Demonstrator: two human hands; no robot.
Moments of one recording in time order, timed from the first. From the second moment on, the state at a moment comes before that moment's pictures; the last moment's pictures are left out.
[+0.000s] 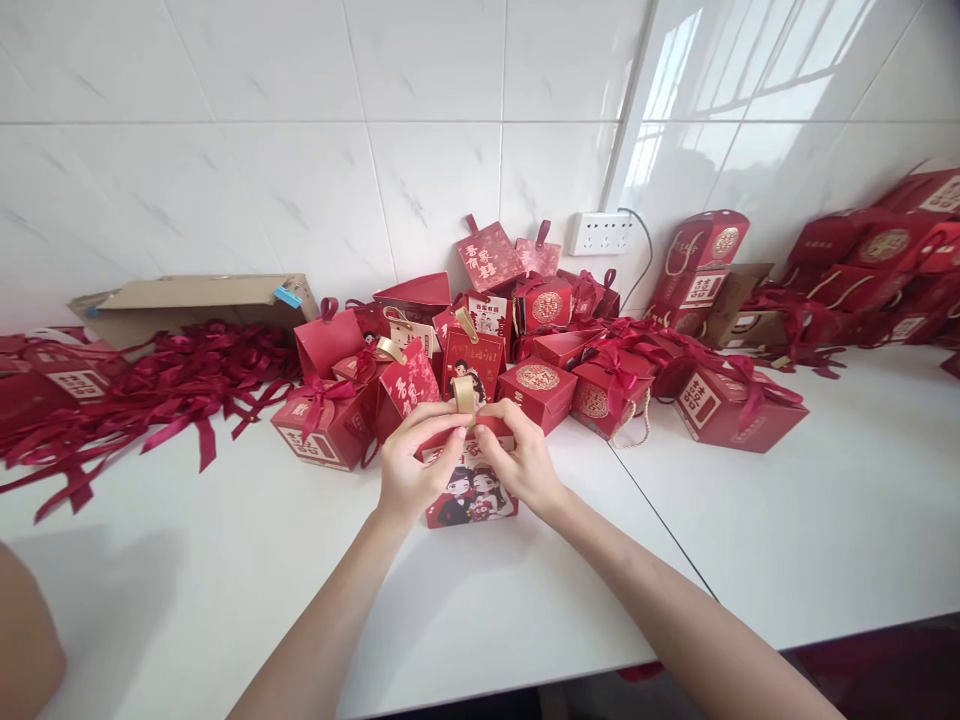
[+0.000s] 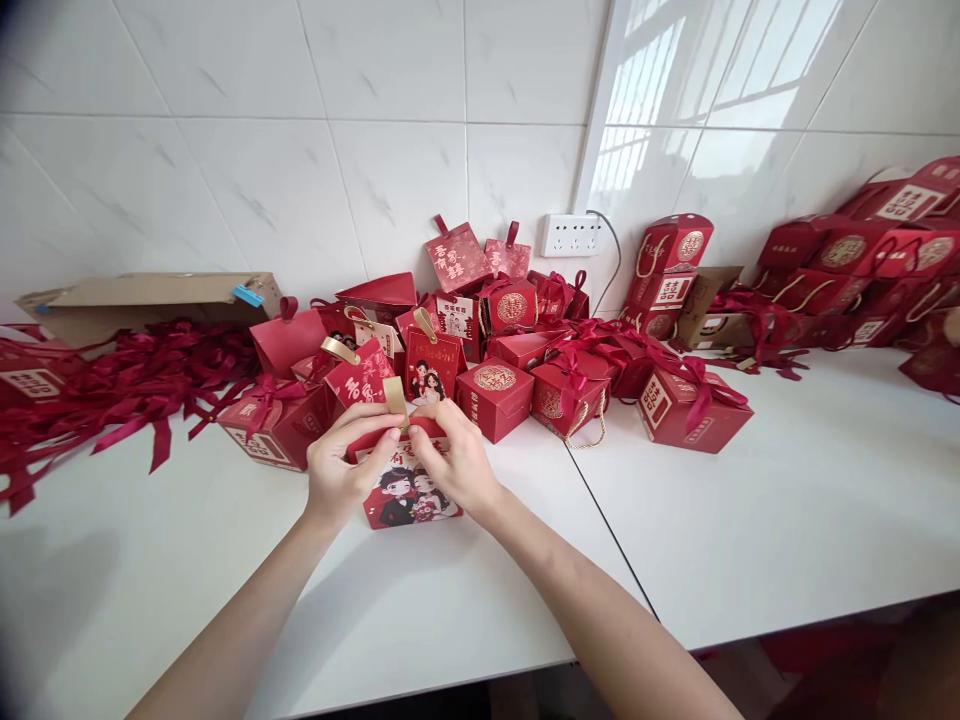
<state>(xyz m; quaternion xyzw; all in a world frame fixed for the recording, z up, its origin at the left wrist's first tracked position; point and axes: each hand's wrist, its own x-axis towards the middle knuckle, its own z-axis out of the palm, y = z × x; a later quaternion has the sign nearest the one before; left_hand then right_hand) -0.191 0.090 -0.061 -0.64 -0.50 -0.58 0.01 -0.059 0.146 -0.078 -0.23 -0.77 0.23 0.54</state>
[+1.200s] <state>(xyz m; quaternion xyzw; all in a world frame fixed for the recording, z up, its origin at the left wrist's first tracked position) -0.181 0.087 -0.073 -0.62 -0.44 -0.65 -0.04 -0.056 0.153 -0.093 -0.30 -0.76 0.19 0.55</state>
